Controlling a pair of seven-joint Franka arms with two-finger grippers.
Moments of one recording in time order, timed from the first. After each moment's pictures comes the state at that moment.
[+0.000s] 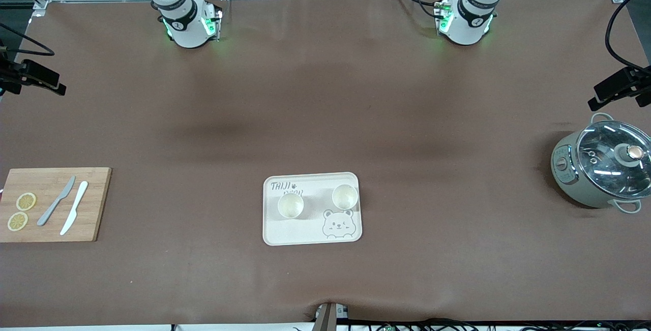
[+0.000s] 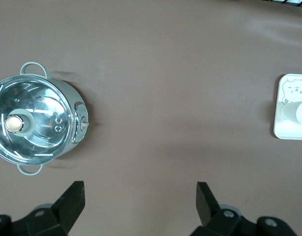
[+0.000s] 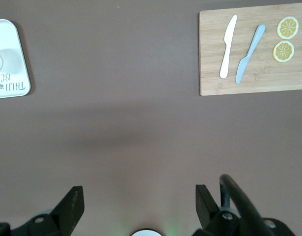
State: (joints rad) left arm -0.19 0.07 0.23 -1.39 -0.06 1.52 -0.06; right arm -0.18 -0.01 0.08 -1.54 0.01 1.44 -0.04
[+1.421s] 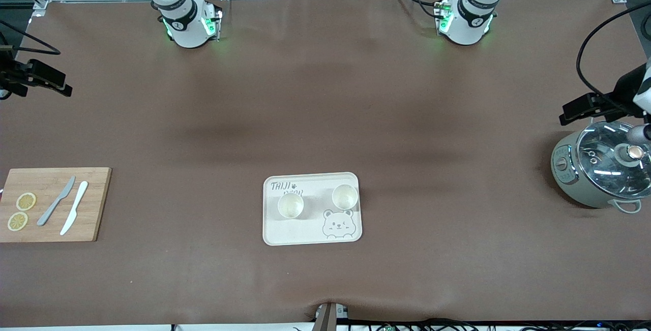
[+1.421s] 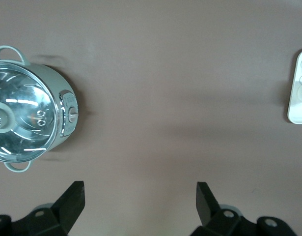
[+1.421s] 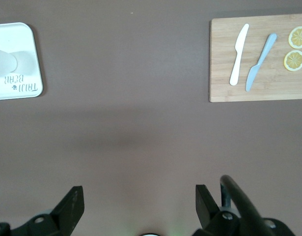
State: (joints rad) left arm -0.22 0.17 0.22 -1.41 -0.06 1.51 -0.05; right arm -0.14 0.00 0.08 -1.53 0.03 1.46 -0.03
